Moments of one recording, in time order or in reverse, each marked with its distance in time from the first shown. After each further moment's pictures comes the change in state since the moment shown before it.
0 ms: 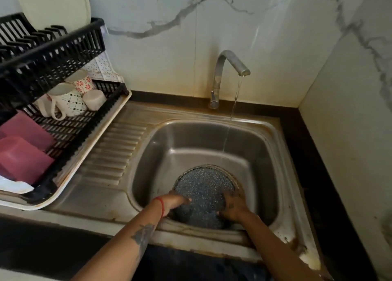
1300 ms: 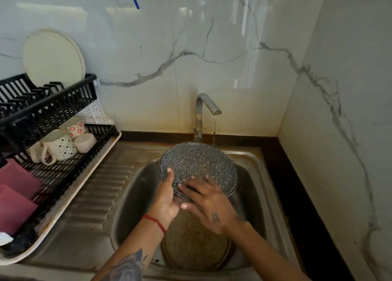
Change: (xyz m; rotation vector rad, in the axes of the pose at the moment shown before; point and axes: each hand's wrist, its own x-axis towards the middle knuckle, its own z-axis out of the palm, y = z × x) left_hand -0.080 0.113 0.006 -1.106 -0.022 0.358; right_hand -0.063 -0.054 -0.100 -0.154 0.663 -0.836
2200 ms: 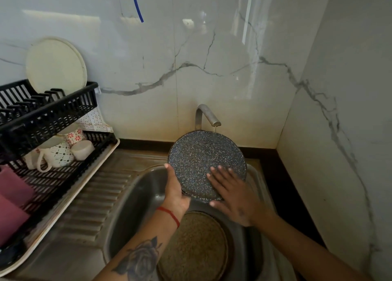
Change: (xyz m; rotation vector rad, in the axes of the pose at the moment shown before) left_hand 0.032 0.007 0.037 -0.143 -0.009 0.004; right_hand -0.002 0.079 -0.034 -0.395 -0.184 0.001
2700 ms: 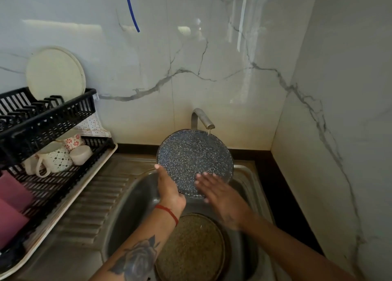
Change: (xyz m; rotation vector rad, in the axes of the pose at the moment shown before) left_hand -0.011 0.003 0.011 -0.038 0.123 0.156; right_hand 0.000 -0.022 0.002 0.131 0.181 -0.067
